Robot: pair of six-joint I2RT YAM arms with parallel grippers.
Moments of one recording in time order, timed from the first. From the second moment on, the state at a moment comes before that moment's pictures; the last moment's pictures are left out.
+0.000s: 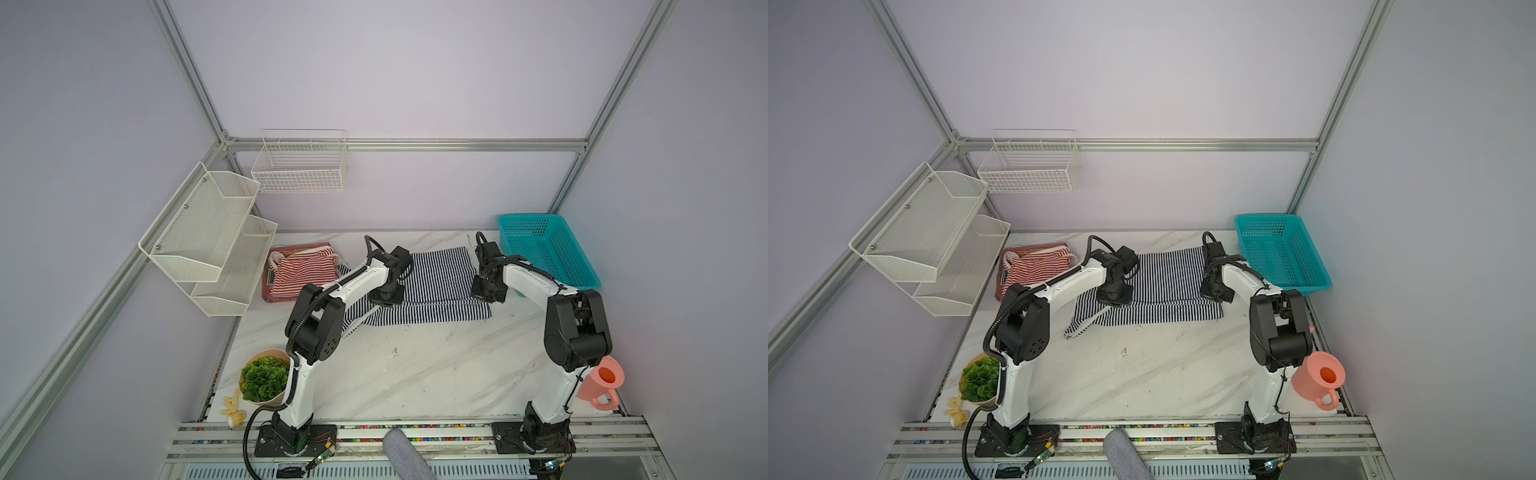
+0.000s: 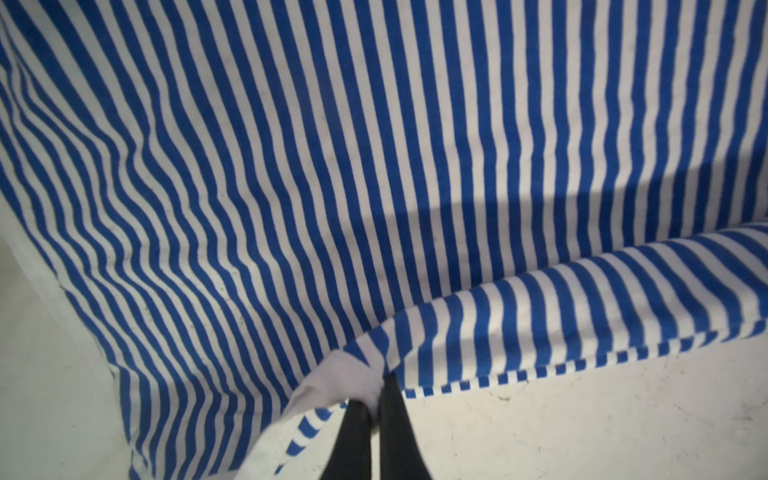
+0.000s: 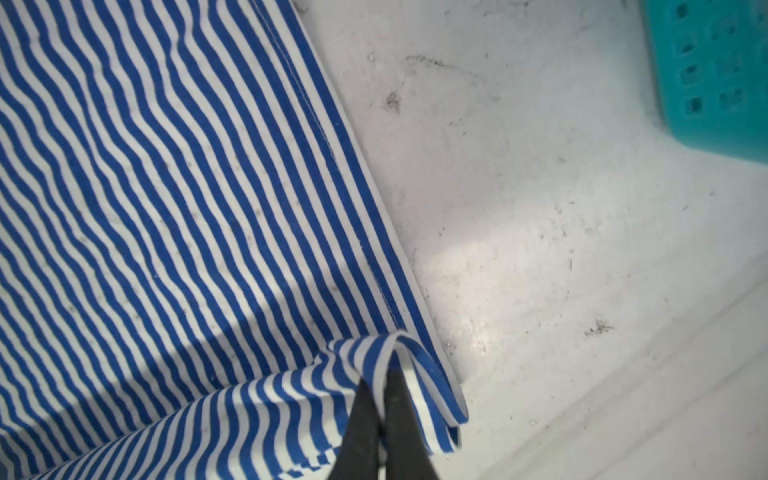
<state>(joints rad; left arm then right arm) -0.57 2.13 1.78 -1.08 -0.09 -0.39 0.22 1.87 1.37 -0.80 0.13 0.55</state>
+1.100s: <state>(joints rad) -0.49 1.67 1.50 -1.20 -0.31 -0.42 0.25 1.79 1.38 -0.69 0.00 0.52</state>
